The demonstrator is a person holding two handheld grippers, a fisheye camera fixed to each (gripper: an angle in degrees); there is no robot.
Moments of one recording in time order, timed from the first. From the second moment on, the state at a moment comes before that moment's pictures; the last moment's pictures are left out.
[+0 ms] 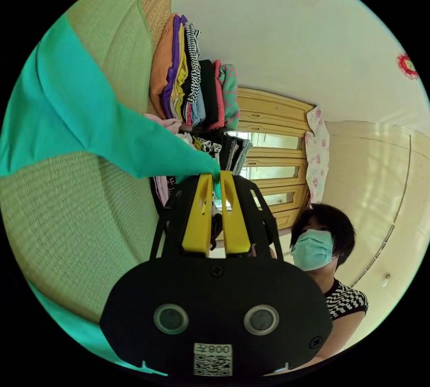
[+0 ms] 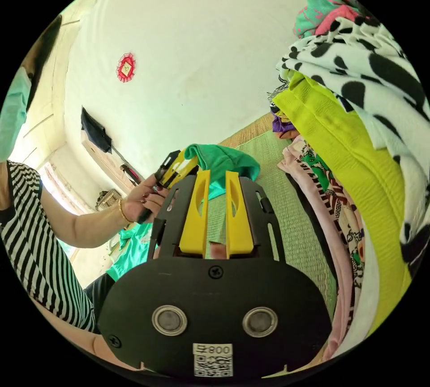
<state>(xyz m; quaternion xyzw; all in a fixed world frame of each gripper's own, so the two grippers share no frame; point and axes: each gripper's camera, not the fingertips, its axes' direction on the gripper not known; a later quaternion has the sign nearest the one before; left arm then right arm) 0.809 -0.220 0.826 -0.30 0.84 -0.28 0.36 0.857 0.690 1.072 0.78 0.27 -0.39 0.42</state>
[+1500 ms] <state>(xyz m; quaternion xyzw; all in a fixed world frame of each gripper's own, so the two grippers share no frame) 0.595 -0.536 0.661 -0.27 0.85 0.06 0.45 0.588 0.623 1.213 0.76 0.39 -0.42 0.30</state>
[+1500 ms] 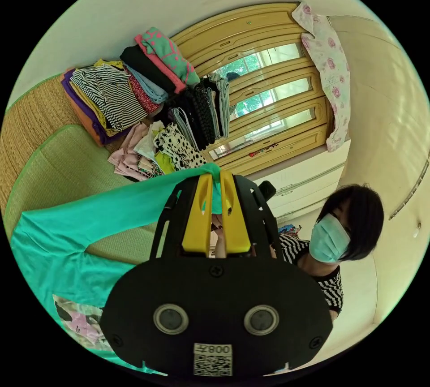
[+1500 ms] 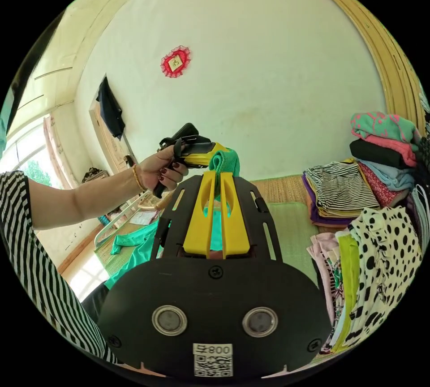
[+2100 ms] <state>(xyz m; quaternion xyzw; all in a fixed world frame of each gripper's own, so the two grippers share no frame) 0.280 -0.352 0.804 -0.43 0.73 -0.10 0.52 0.473 0.266 1.220 0.50 0.44 -0.46 0.60</state>
